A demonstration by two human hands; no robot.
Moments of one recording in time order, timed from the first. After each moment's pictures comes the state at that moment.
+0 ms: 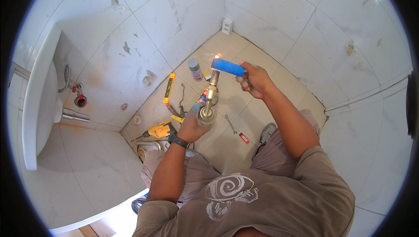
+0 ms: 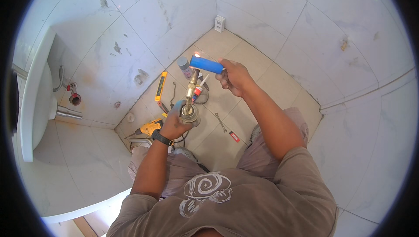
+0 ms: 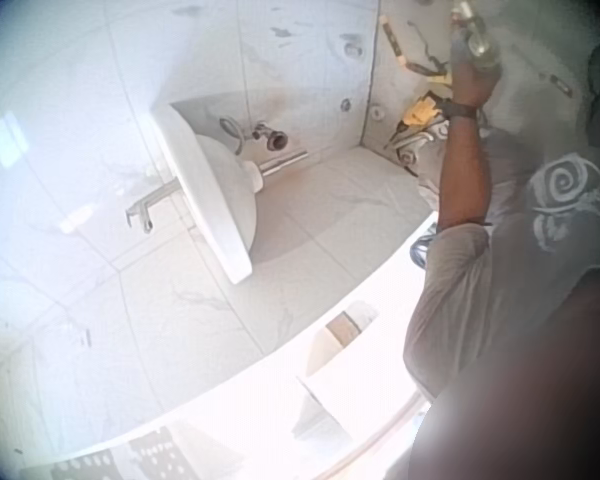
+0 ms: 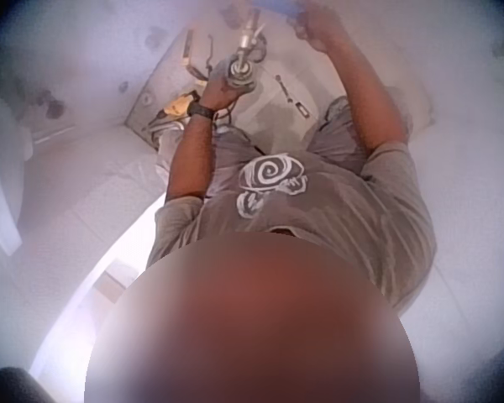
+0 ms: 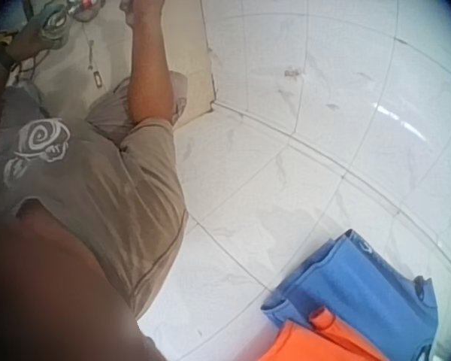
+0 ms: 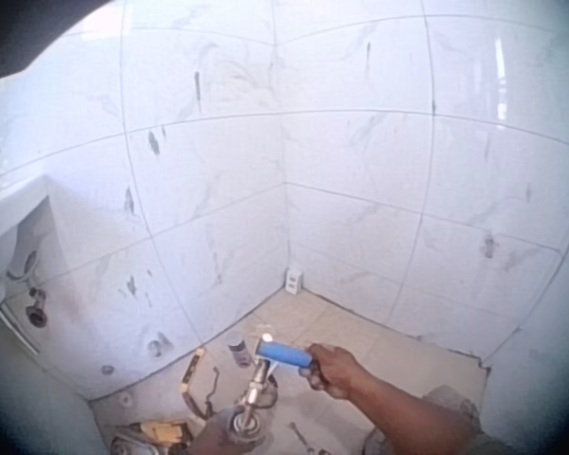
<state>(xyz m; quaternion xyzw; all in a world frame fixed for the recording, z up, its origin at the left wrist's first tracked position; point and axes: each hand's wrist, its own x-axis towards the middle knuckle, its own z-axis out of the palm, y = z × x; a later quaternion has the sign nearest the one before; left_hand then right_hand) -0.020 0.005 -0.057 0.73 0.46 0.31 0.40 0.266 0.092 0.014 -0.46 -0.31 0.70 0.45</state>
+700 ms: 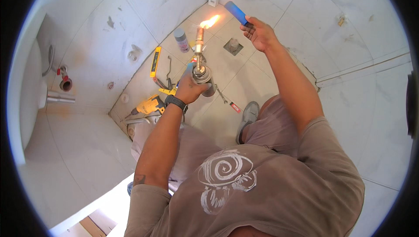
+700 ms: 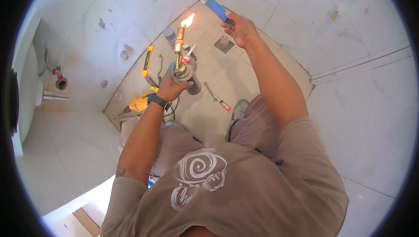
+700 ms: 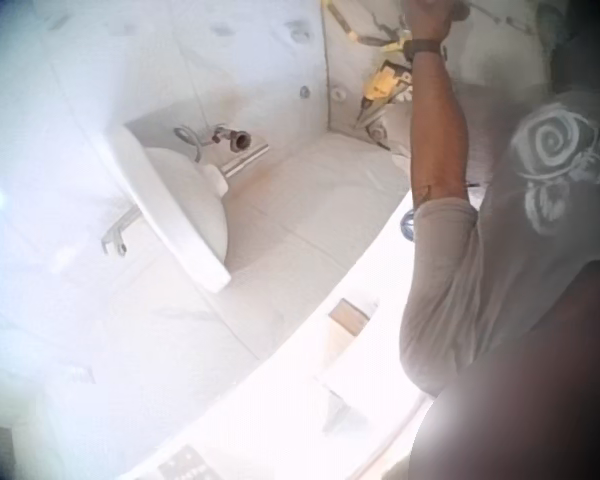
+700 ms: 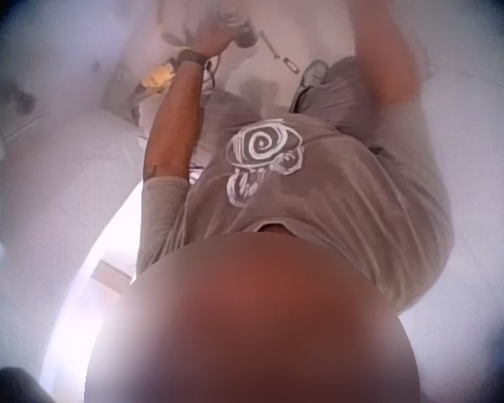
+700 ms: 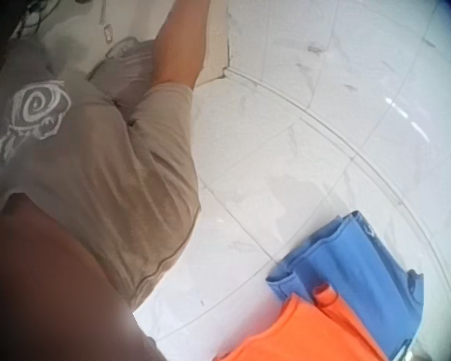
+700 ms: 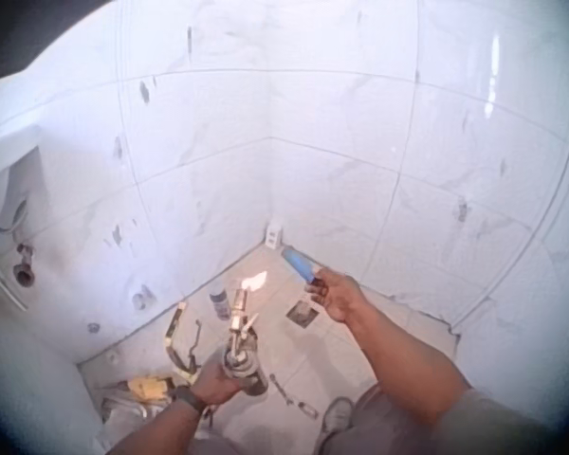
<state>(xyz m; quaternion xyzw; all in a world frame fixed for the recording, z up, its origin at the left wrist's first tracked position) 0.004 0.013 -0.082 0.66 0.45 0.33 0.50 0.324 0.116 -0.017 -0.45 -0.28 0.62 0.57</state>
